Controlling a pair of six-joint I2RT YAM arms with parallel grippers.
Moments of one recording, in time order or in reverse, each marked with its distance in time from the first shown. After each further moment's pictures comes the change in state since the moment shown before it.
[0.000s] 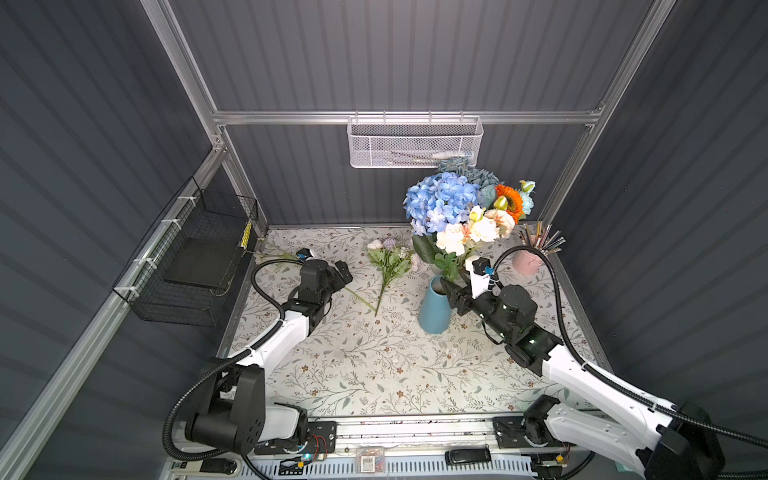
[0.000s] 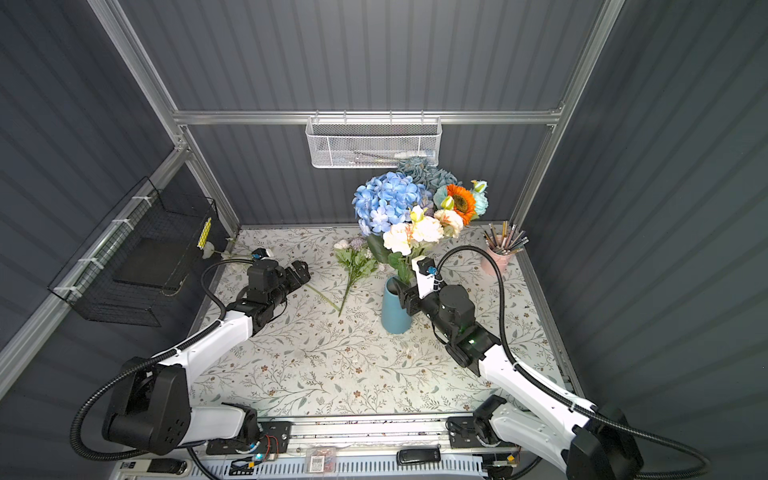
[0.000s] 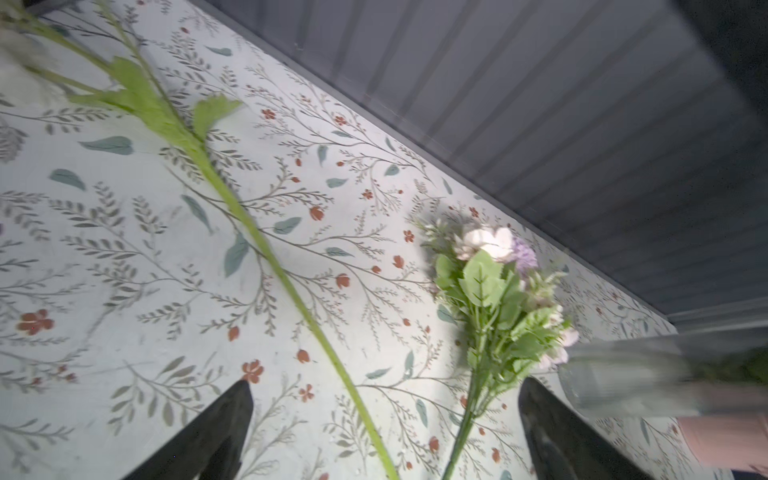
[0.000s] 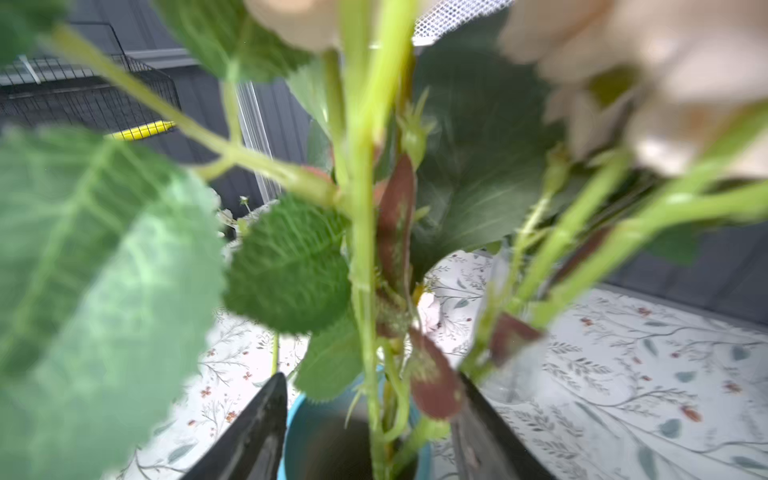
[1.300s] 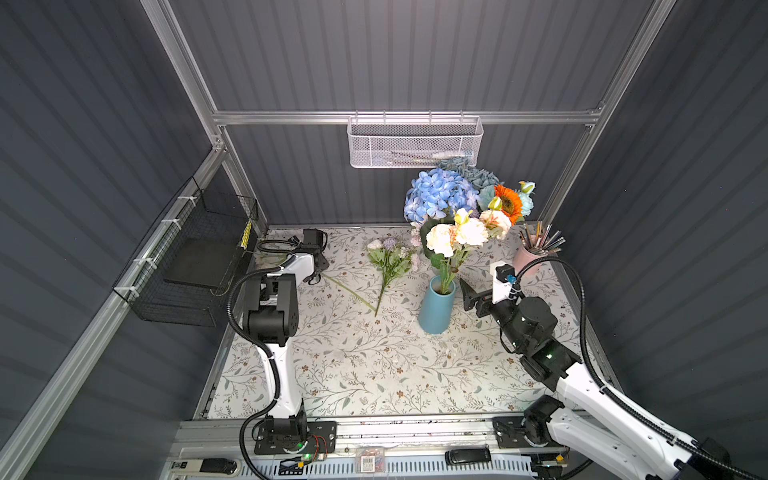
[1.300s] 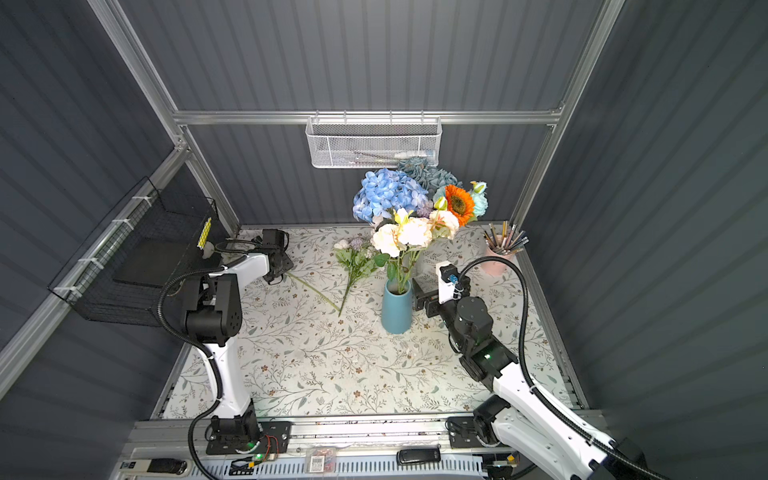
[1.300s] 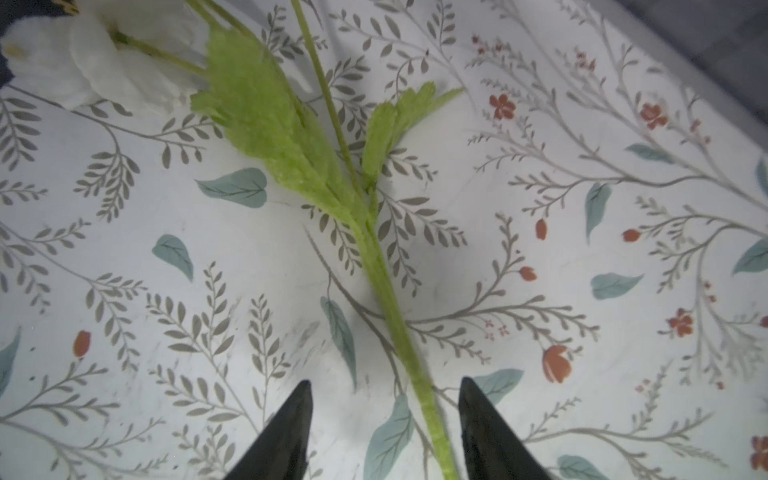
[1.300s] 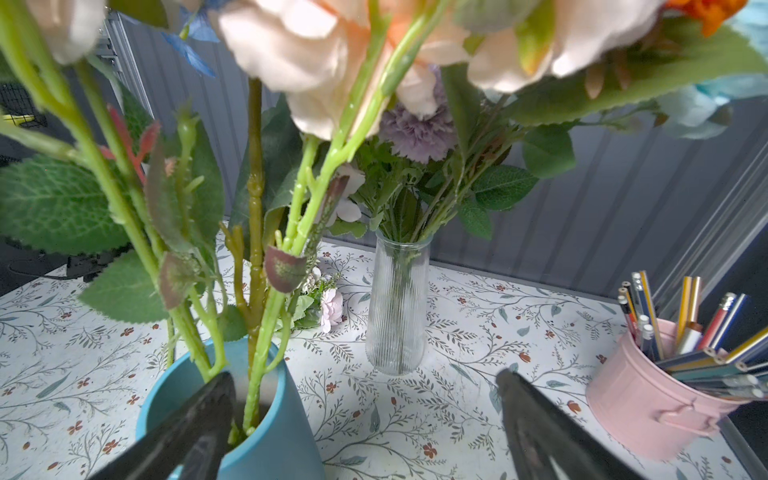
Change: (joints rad) left arm 0.161 0.748 0.730 -0.490 -0.175 0.005; right arm -0.062 -0.157 -0.093 -0.023 0.188 -0.083
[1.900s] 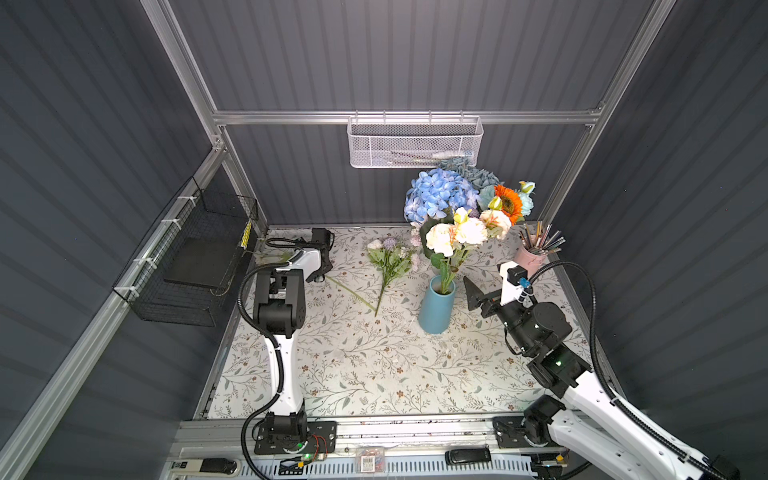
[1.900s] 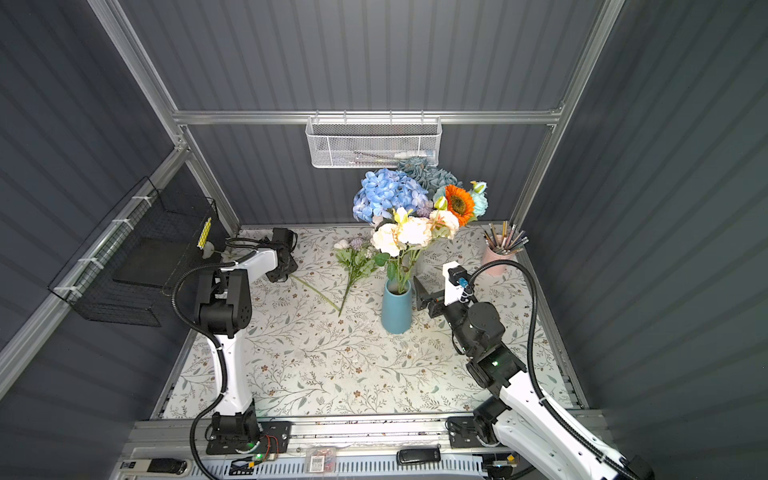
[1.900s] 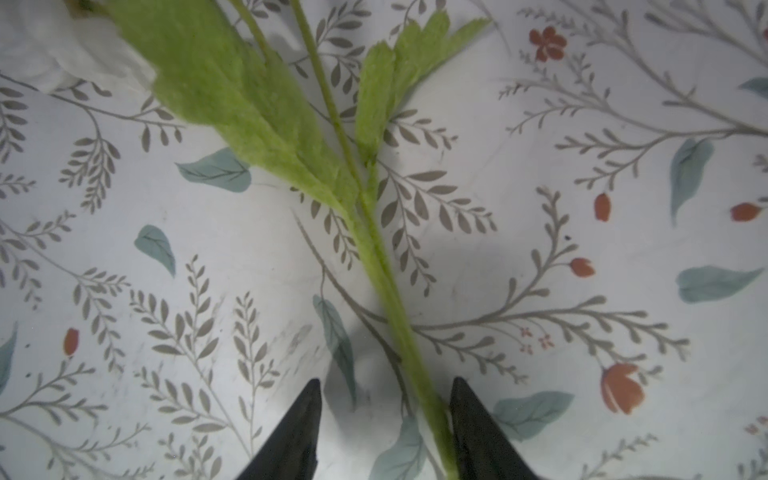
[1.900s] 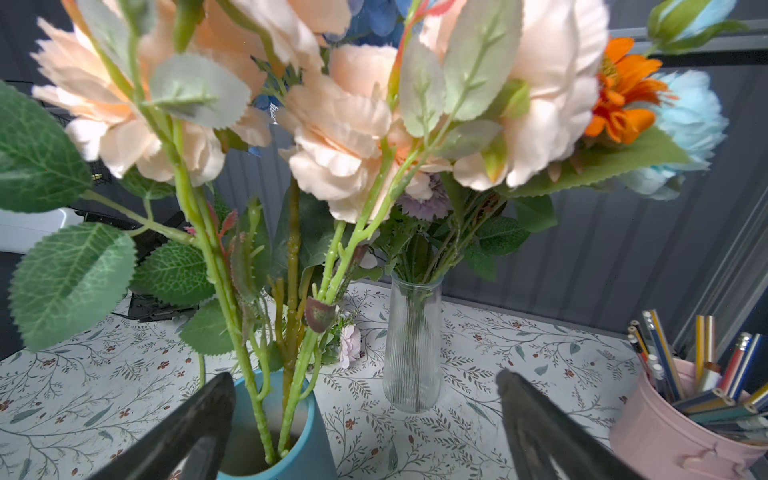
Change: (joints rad) left arm -0.030 0.116 0.143 -0.141 -0.081 0.005; right arm 0.000 -0.095 0.000 0.016 -0.048 0.011
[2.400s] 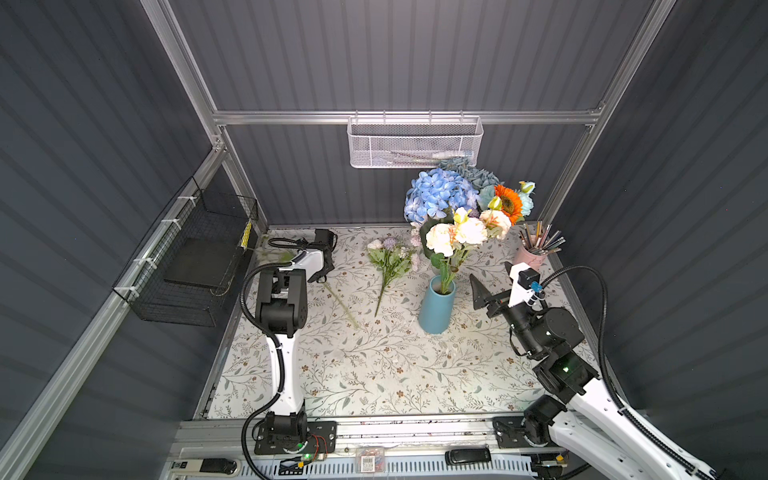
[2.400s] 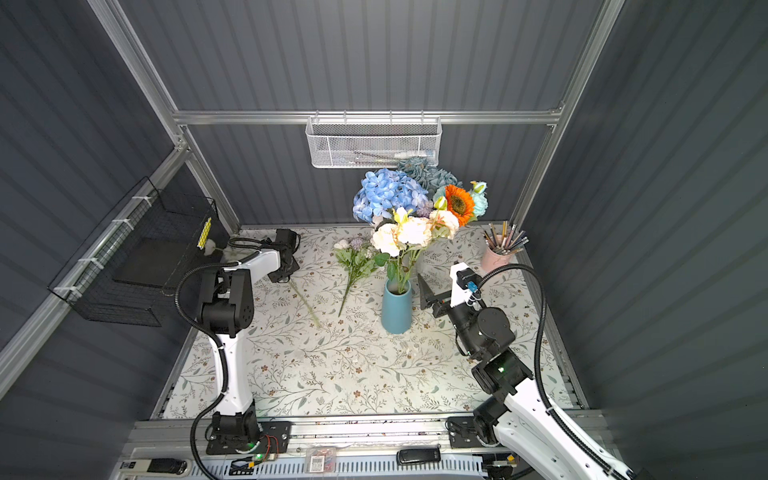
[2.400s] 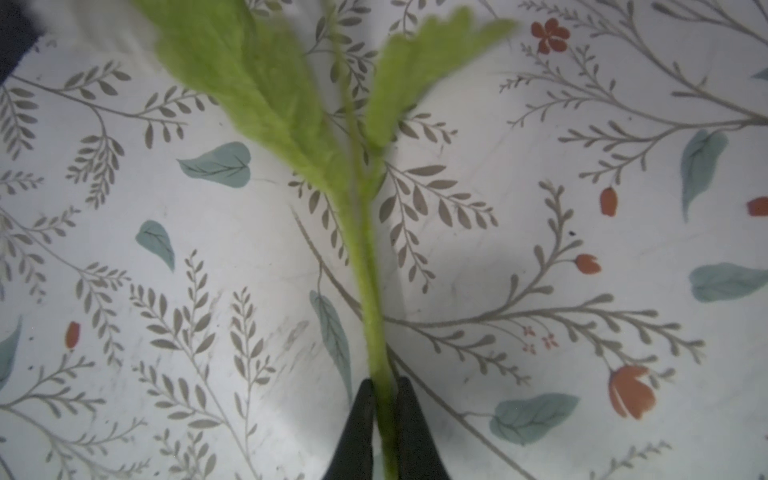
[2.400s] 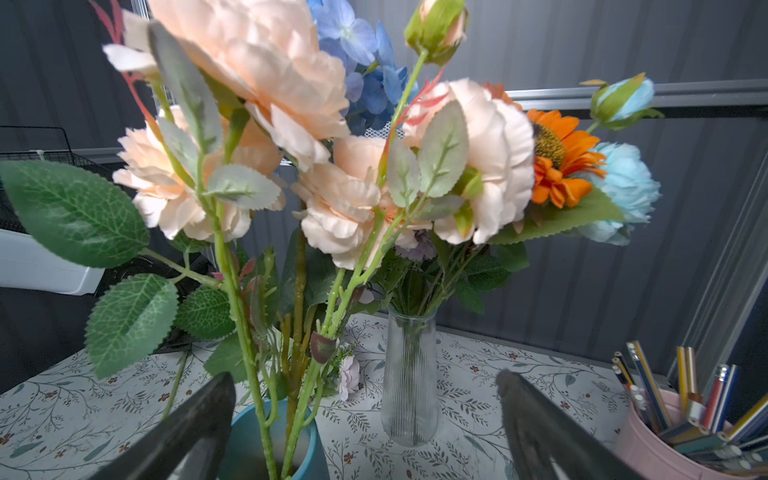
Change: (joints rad) left arm -0.006 0.010 -0.006 0.016 -0.038 -0.008; right arm 0.000 -0.072 -0.003 0.030 0.001 -0.016
